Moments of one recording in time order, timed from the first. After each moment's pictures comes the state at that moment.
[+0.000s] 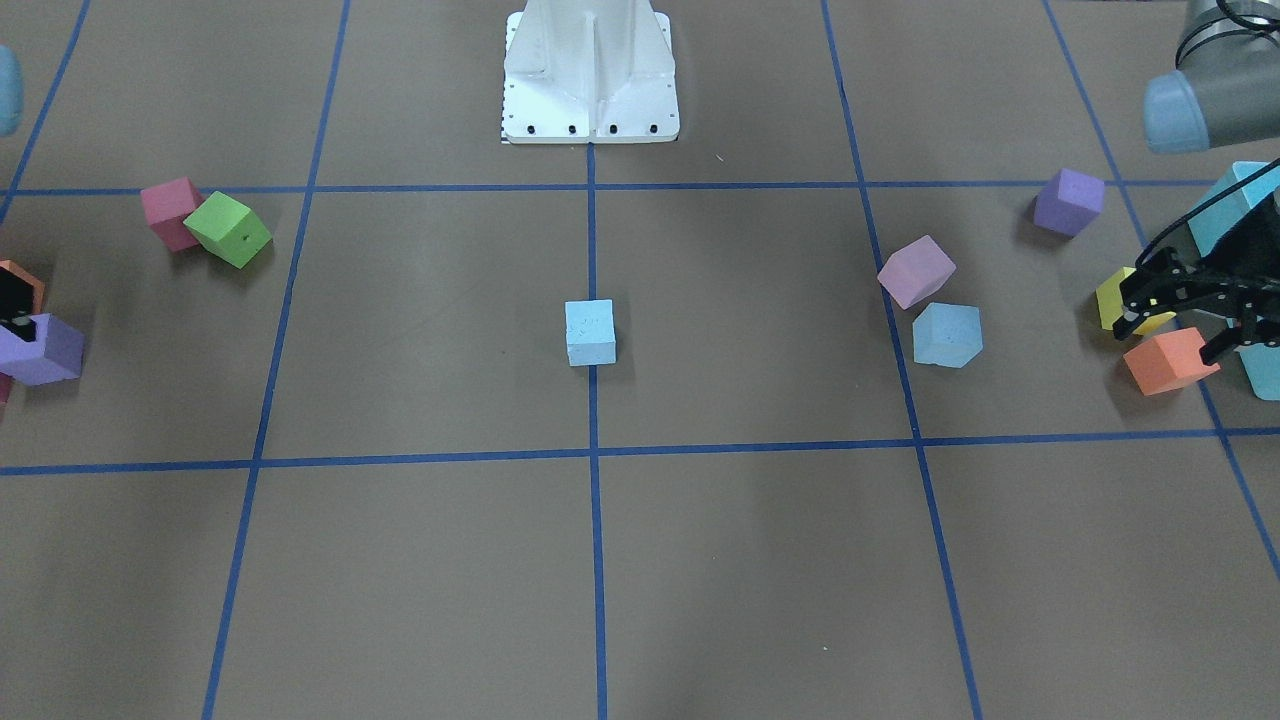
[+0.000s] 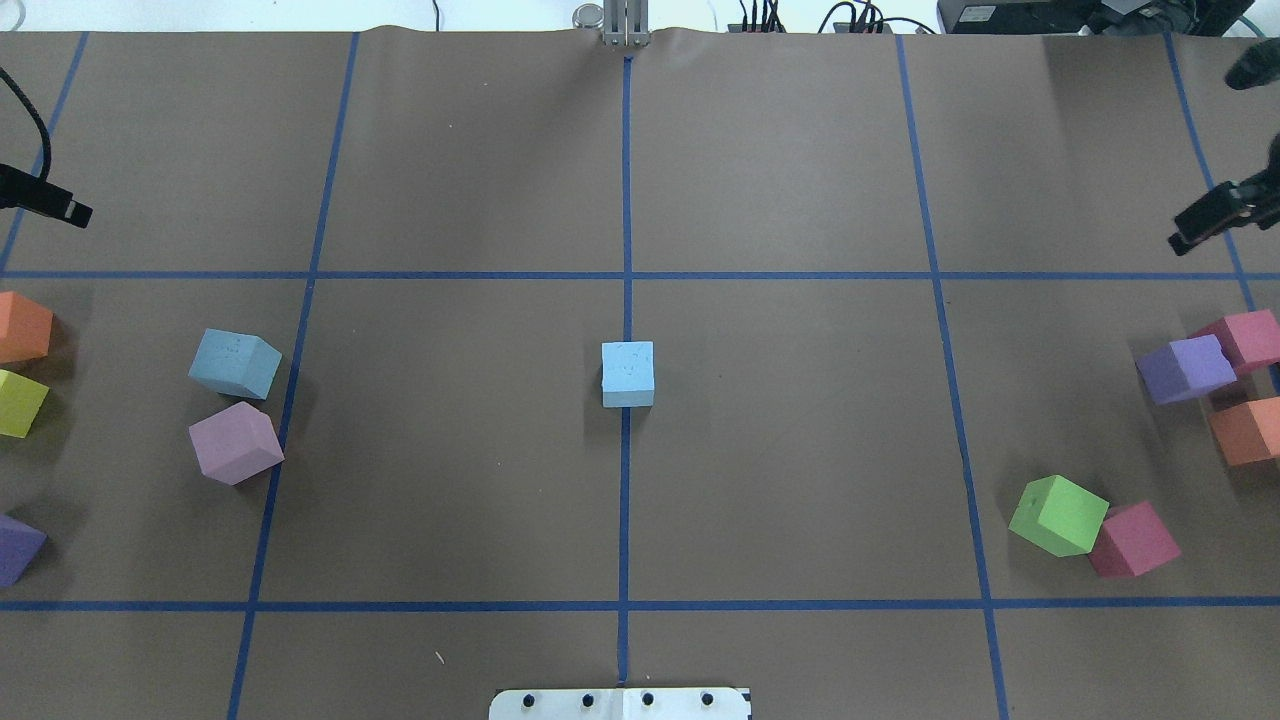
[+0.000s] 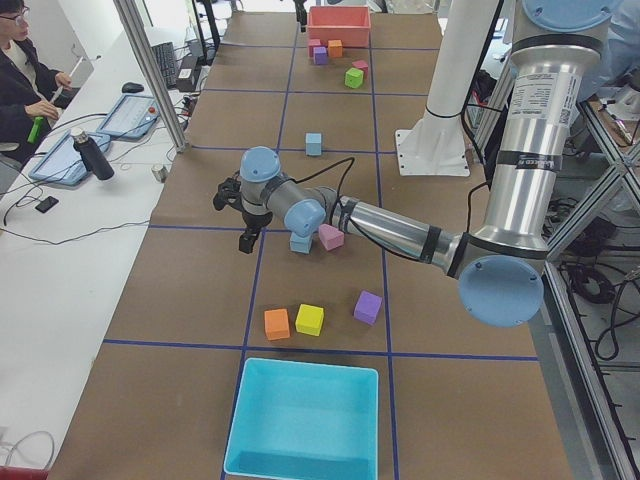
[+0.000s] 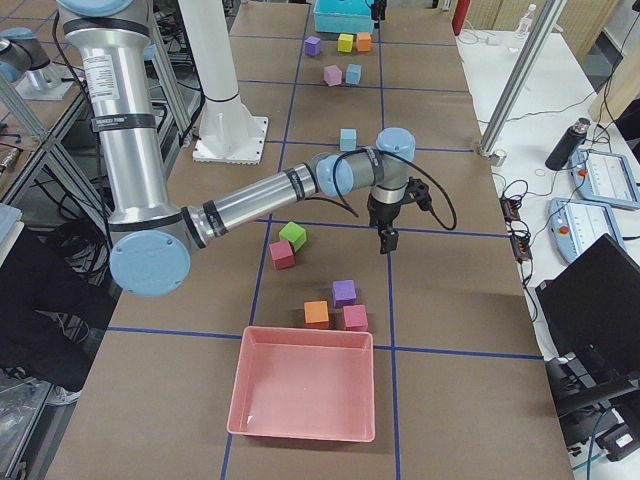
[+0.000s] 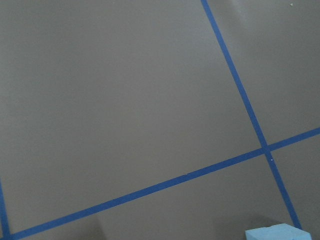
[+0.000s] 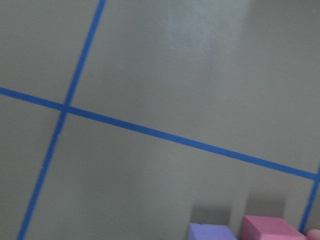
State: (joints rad) left arm -1.21 -1.71 -1.72 -1.93 -2.28 -0.39; right arm 1.30 -1.48 1.85 -1.69 2.23 0.06
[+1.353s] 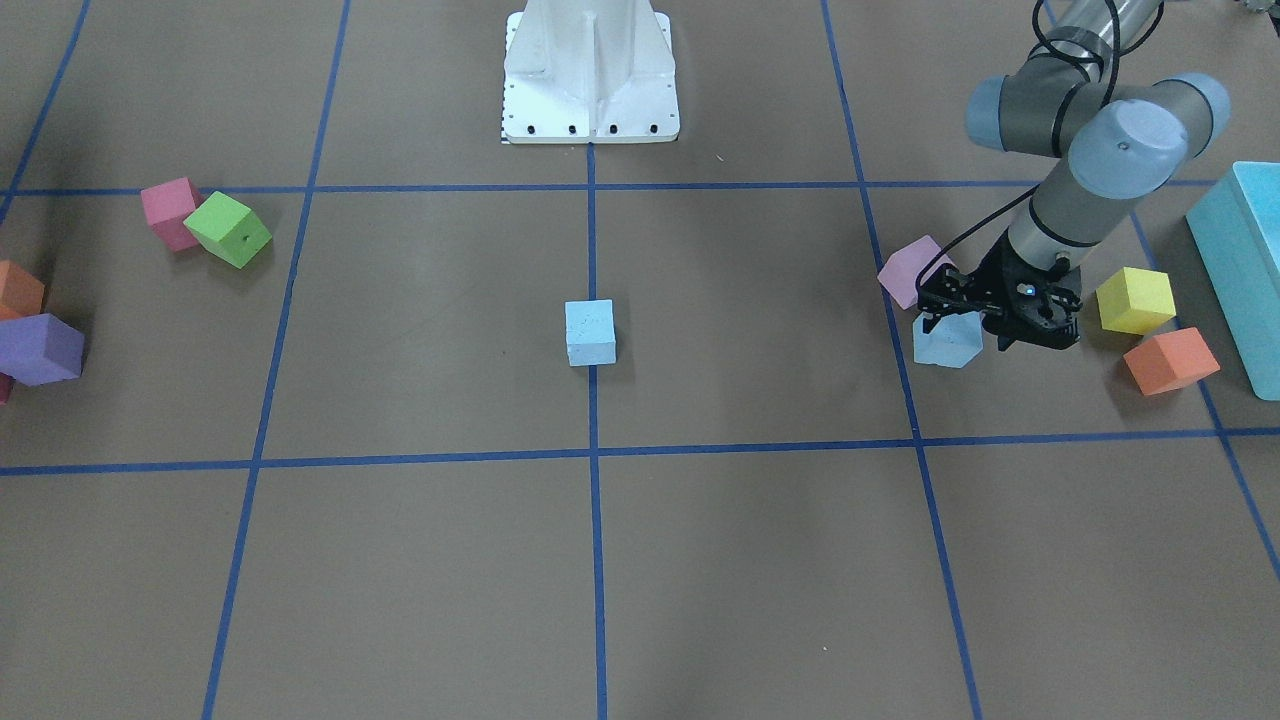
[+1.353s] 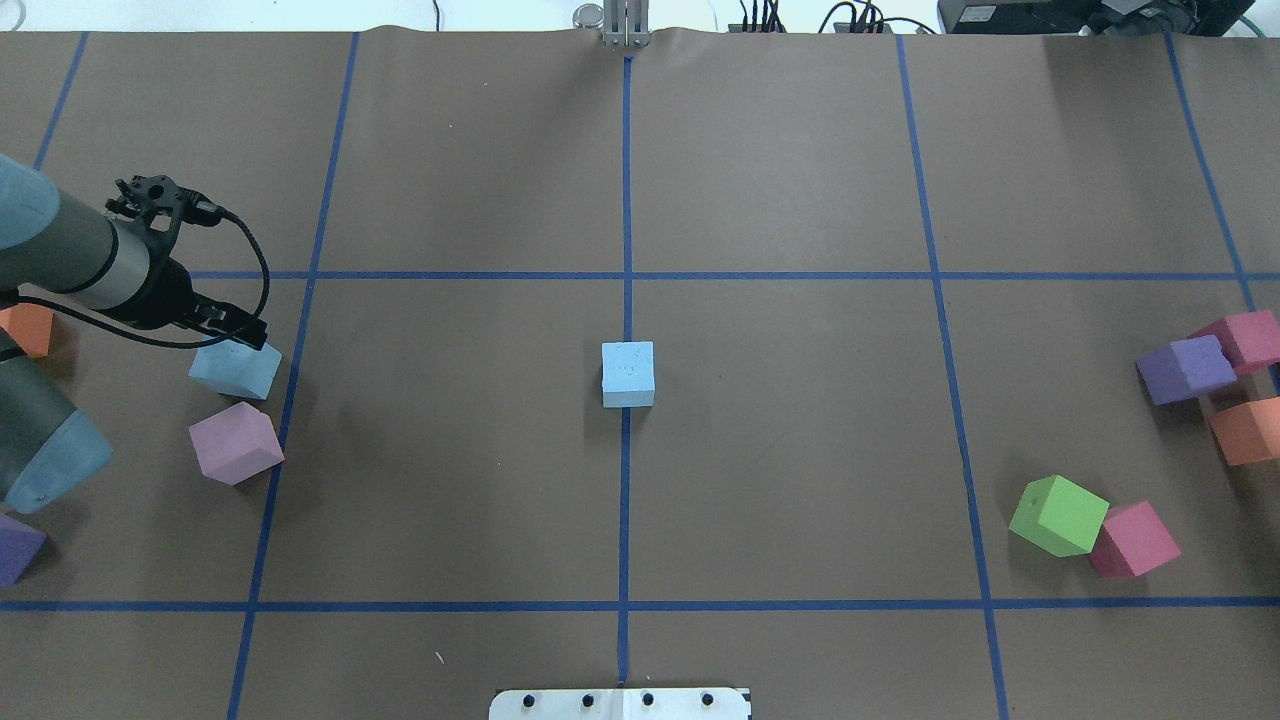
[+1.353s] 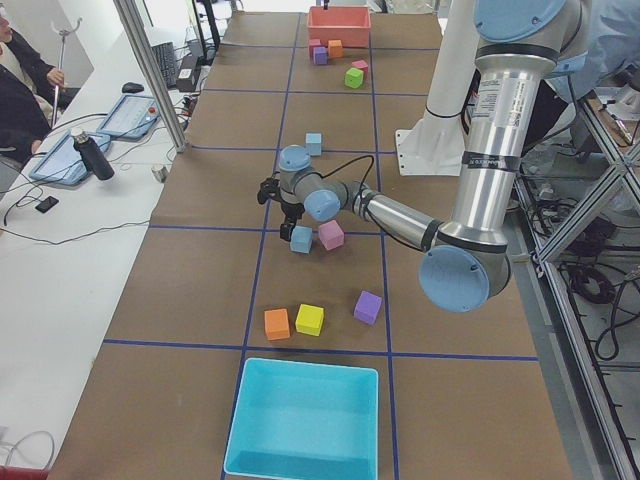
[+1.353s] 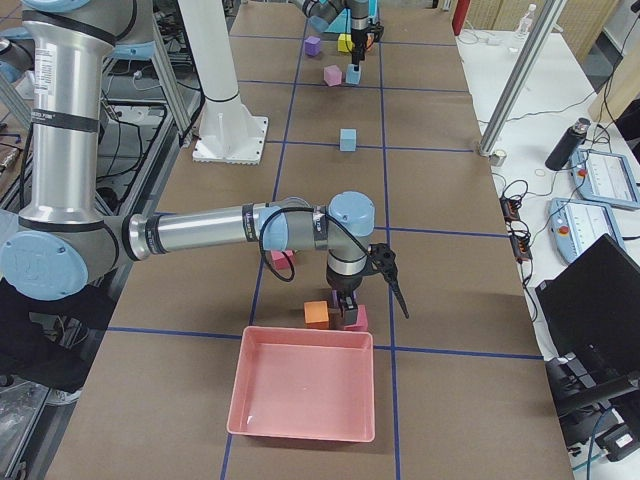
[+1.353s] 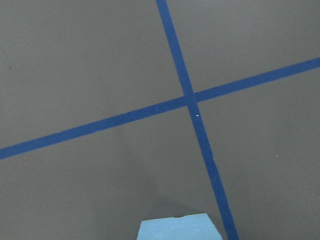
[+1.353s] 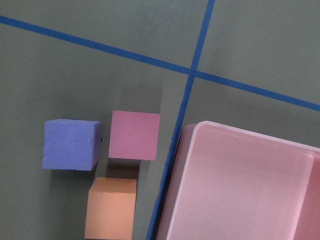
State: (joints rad) left arm -0.86 -1.72 -1.73 -1.94 -2.08 -0.65; right arm 1.49 -1.69 1.86 -1.68 2.23 -0.14
